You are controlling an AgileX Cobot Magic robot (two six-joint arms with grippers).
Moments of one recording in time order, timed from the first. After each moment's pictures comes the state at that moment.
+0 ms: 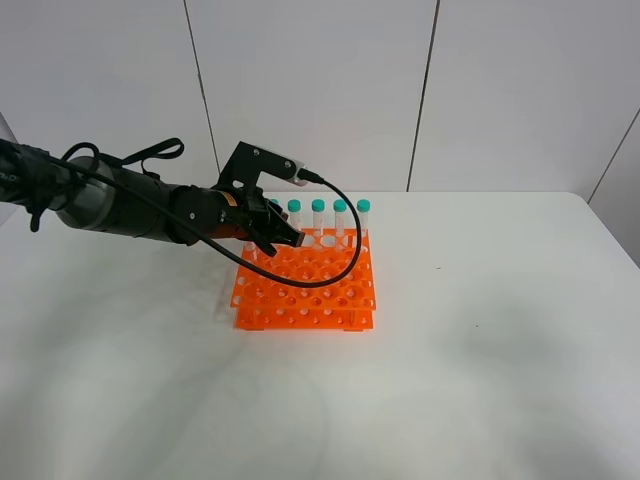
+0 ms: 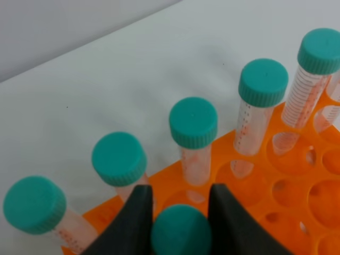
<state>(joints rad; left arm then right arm) -0.46 2.00 -1.13 -0.21 -0.20 0.32 0.03 -0.01 -0.50 0.07 1.03 -0.07</state>
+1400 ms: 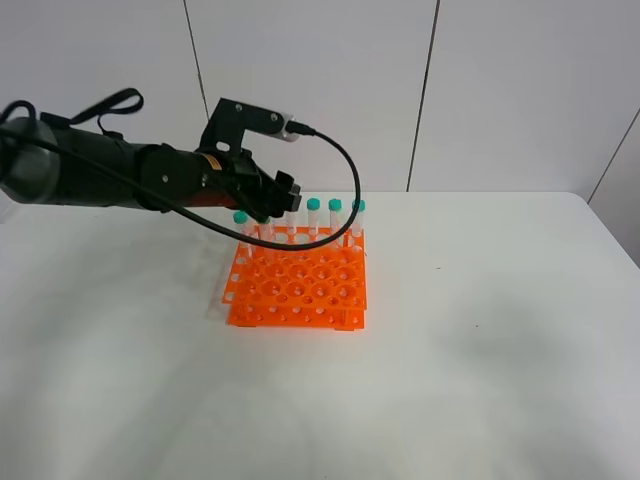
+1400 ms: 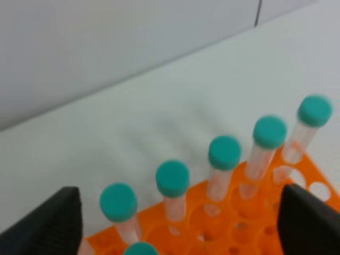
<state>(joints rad) -0.46 1.82 -1.14 -0.21 -0.08 0.27 0.03 -0.01 -0.50 0.07 1.03 -0.07</state>
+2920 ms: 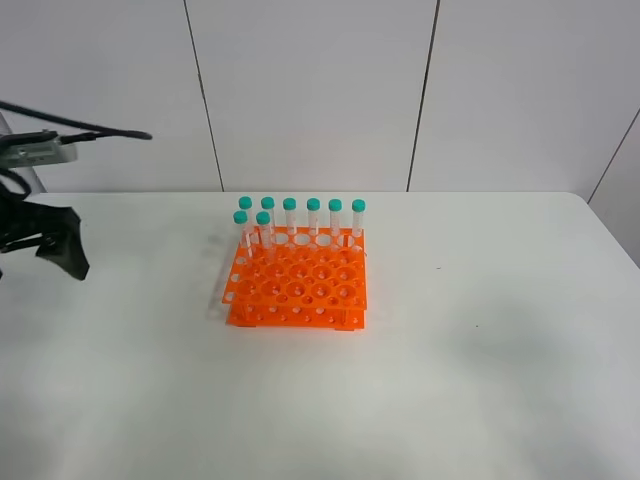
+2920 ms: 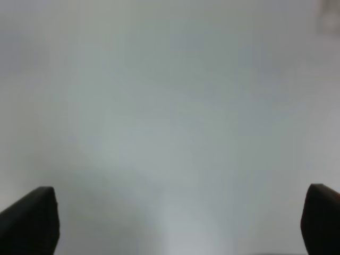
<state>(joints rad) 0.06 1.36 -1.01 -0.06 1.07 0.00 0.03 -0.01 -0.50 0.07 1.03 -0.07</state>
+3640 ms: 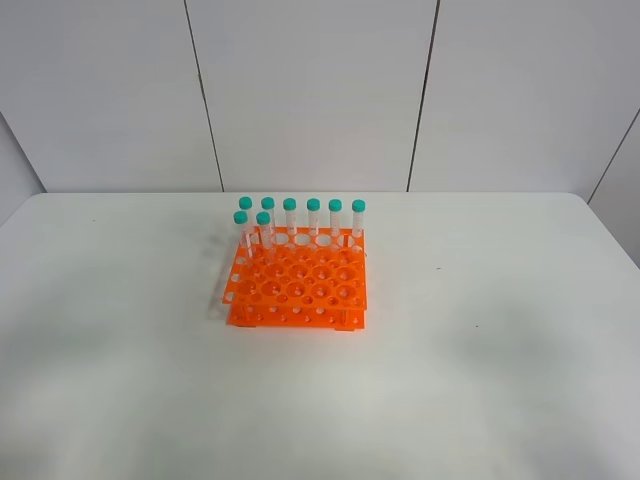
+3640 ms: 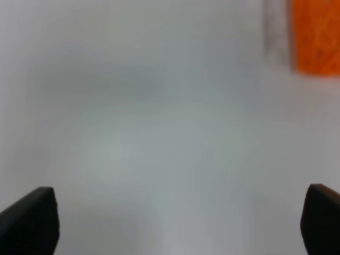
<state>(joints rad) 0.06 0.16 -0.50 -0.06 1.06 0.01 0.03 -0.01 -0.50 0.07 1.03 -0.07</state>
